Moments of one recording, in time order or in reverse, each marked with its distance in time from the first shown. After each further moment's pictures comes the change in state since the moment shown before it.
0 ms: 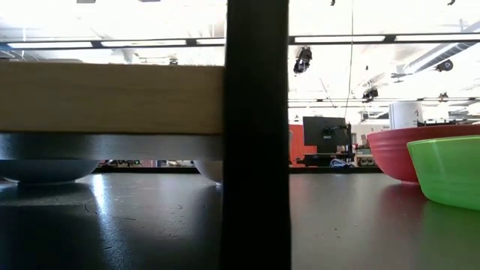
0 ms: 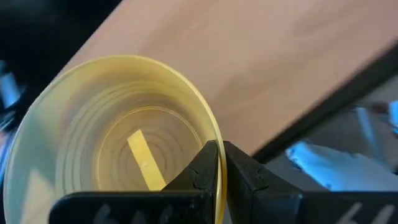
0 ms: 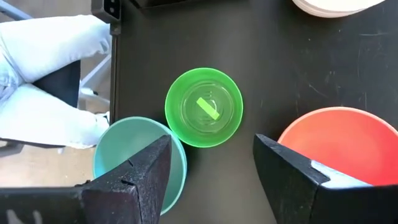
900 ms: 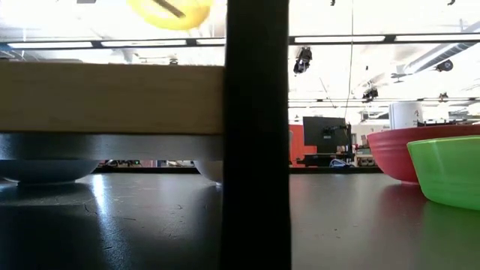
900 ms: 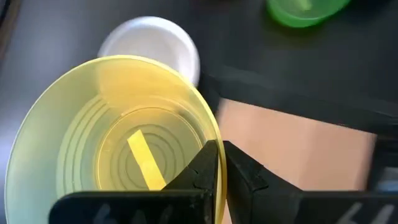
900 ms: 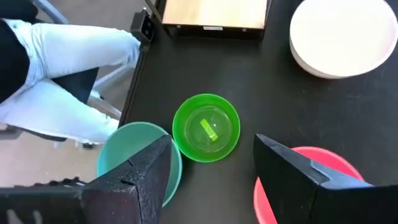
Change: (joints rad) left arm 0.472 0.048 0.361 -0.003 -0.299 1.111; right arm 0.000 -0.067 0.090 -0.014 0.001 -0.200
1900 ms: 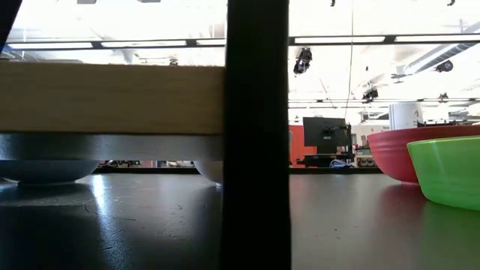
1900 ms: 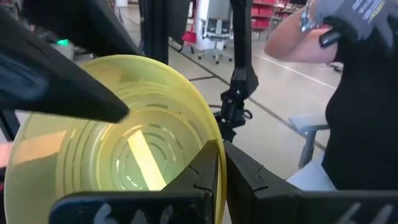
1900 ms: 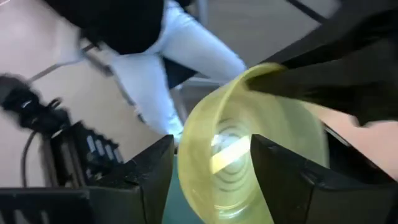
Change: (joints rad) left arm 0.159 0.056 -0.469 1.723 0.613 0.742; right arm 0.000 0.159 0.007 0.286 -0.476 -0.540
